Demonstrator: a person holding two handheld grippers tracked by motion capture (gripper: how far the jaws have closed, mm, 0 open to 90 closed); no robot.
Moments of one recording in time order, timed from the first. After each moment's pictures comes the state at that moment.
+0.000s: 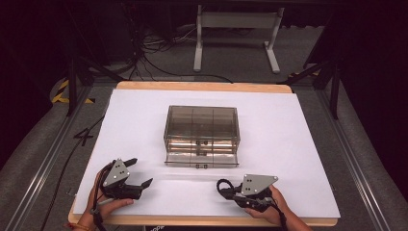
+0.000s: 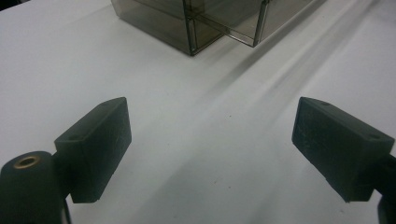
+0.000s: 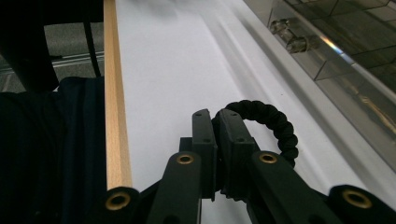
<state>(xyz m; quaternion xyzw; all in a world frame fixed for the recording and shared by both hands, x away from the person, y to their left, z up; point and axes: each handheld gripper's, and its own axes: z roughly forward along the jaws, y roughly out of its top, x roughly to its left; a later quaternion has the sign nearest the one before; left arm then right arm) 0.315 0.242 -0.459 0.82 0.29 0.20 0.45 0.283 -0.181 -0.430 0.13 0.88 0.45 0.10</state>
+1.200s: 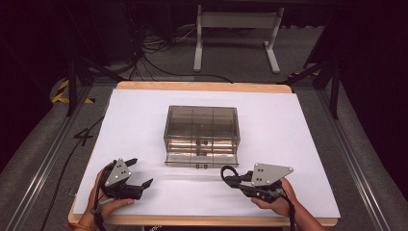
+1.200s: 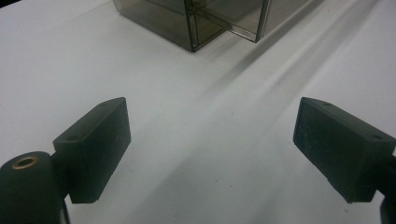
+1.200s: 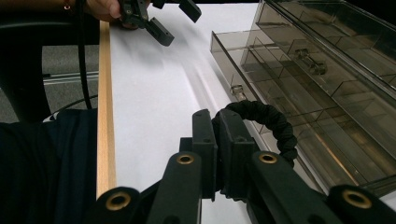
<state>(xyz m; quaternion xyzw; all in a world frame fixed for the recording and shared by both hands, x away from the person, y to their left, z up) 0.316 0.240 -0.459 0.82 0.29 0.21 0.44 0.289 -0.191 -0.381 0.11 0.86 0.48 0.14</state>
